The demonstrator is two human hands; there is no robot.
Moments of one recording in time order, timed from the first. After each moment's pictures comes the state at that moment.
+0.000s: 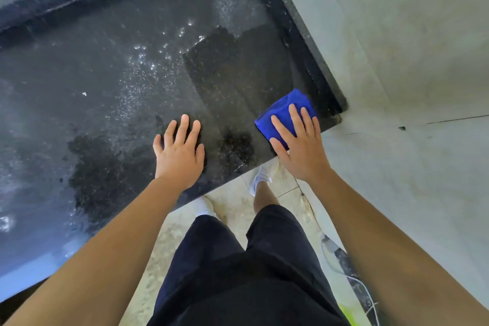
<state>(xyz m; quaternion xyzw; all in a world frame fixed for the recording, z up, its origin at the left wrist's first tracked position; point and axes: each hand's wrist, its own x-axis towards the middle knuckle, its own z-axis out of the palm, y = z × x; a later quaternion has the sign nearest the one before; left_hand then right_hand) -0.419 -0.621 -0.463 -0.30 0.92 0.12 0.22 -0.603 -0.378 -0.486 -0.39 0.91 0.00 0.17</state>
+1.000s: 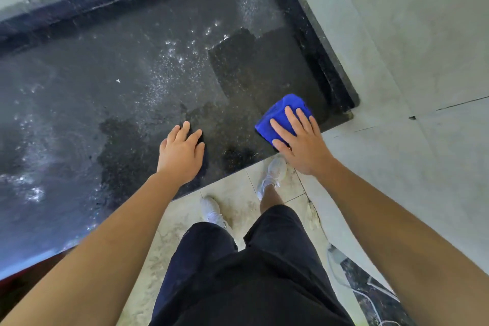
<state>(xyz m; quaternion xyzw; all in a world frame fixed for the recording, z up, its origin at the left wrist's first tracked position) -0.370 -0.638 -0.445 -0.32 0.90 0.20 0.21 -0.582 -0.389 -0.479 -0.46 0.86 0.03 0.20</state>
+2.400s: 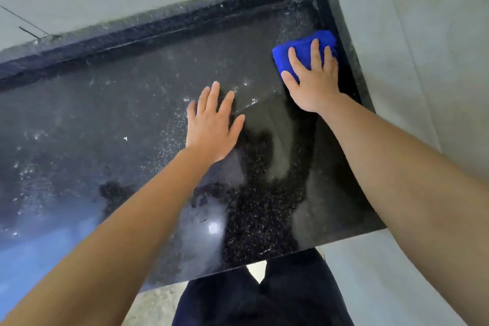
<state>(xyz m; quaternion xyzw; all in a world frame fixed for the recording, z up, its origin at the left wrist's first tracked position) -0.568 -0.758 -0.454 -0.34 0.92 0.14 0.13 -0.807 -0.665 -0.478 -0.39 0.89 0.04 0.24</state>
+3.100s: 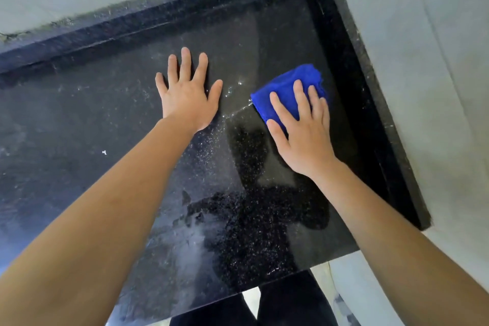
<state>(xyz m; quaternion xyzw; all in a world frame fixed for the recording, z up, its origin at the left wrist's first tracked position) -0.603 -0.829 -0.489 -0.40 0.90 0.12 0.13 -0.719 -0.606 -0.500 -0.44 0.88 -0.04 0.15</state>
